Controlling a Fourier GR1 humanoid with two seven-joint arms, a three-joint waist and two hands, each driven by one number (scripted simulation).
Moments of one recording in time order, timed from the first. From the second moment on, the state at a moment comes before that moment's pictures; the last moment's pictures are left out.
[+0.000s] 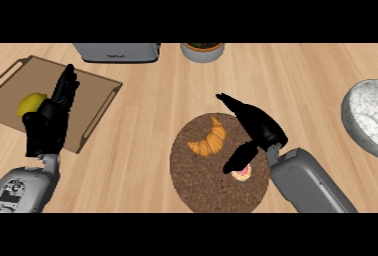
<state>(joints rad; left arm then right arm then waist) -0.24 0.38 -0.11 -1.55 0.00 0.28 0.15 -0.46 -0.25 0.43 -1.44 0.35 0.19 0.47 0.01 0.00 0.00</state>
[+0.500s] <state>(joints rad) -0.24 0.35 -0.06 -1.55 -0.03 0.23 0.16 -0.49 -0.14 0.42 -1.22 0.49 0.21 0.47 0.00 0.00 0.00</state>
